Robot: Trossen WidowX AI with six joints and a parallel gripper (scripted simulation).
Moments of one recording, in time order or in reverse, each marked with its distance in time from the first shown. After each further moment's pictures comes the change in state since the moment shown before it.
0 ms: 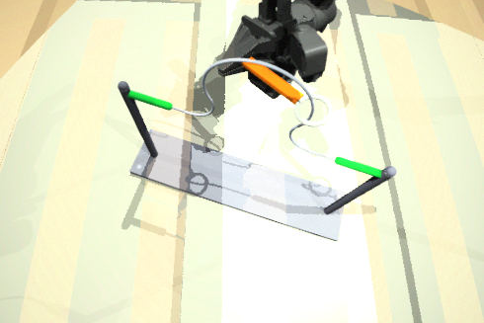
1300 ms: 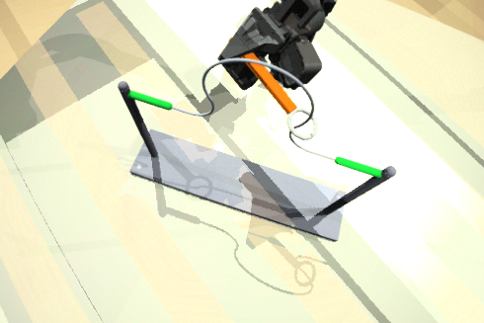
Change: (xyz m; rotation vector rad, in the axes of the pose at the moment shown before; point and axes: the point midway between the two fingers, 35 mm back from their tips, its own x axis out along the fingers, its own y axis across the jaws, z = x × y) arm 0.000 -0.016 0.002 -0.438 -0.052 -0.254
